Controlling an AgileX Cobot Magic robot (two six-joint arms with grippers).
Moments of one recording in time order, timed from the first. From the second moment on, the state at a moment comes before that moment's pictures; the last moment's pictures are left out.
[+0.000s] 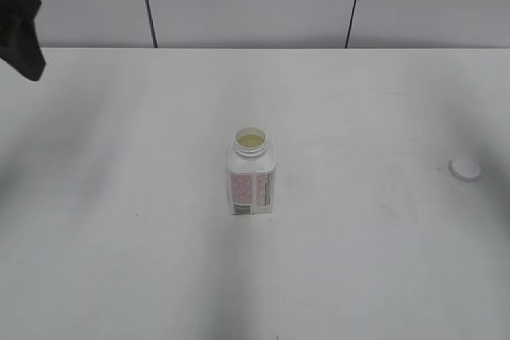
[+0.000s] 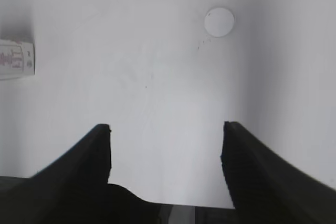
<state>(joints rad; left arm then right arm) -0.27 1.41 -1.31 0.13 1.21 -0.24 -0.10 1.31 -1.21 0.29 1.21 -0.21</state>
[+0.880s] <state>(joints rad) -0.27 0.35 -0.73 0.14 1.21 -0.23 -0.10 0.54 -0.77 0.30 1.22 -0.20</state>
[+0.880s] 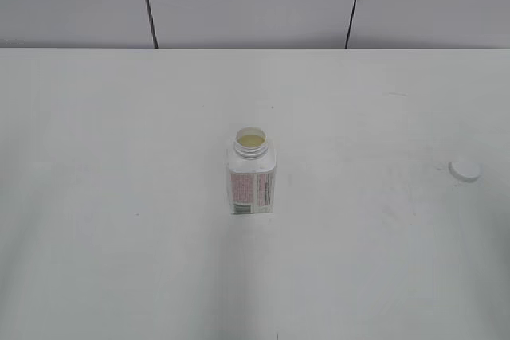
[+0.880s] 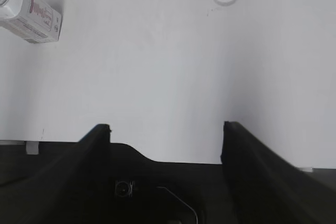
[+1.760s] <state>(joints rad) -0.27 -0.01 -0.52 0.12 1.06 -0.13 -0.10 0.03 -0.53 0.27 1.11 -0.27</state>
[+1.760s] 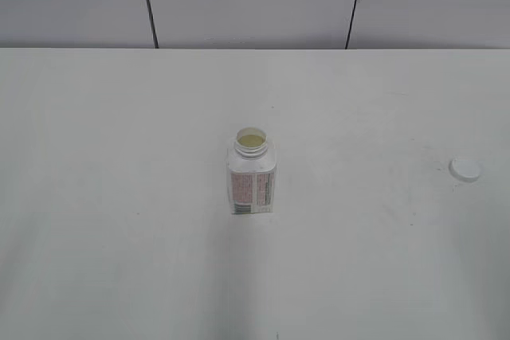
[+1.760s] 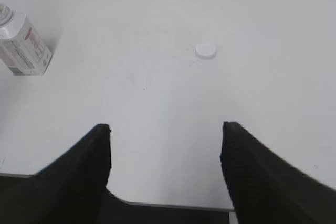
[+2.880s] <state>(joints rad) -0.10 -0.01 -0.52 0.07 1.06 -0.13 -0.09 -0.01 -0.52 0.17 1.11 -0.26</state>
